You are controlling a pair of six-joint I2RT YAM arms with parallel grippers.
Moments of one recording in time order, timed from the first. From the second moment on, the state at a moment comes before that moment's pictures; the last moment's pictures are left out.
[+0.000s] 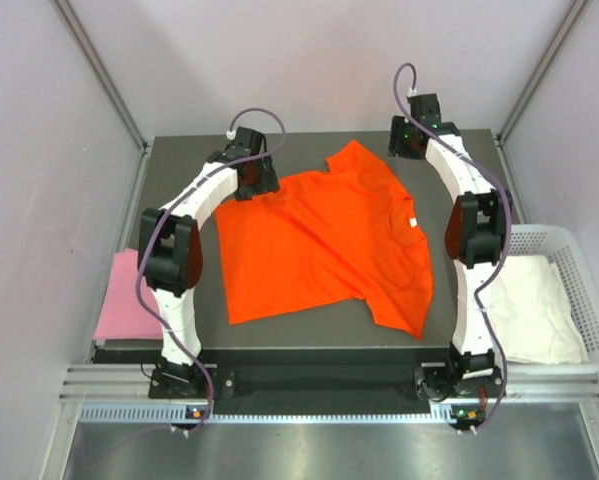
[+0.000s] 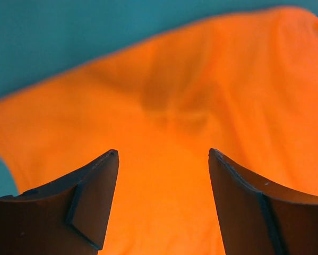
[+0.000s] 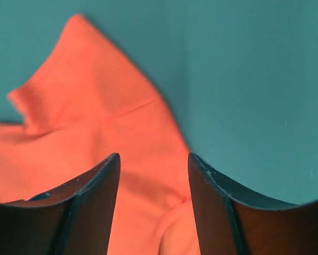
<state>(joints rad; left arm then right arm) -0.30 1.98 1.68 -0.63 -0.09 -0.52 0.15 2.25 2.10 -0.61 0.00 0.24</state>
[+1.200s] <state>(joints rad) -0.35 1.55 0.85 -0.46 0.09 -0.61 0.10 1.98 1.38 -0.51 0.06 0.27</state>
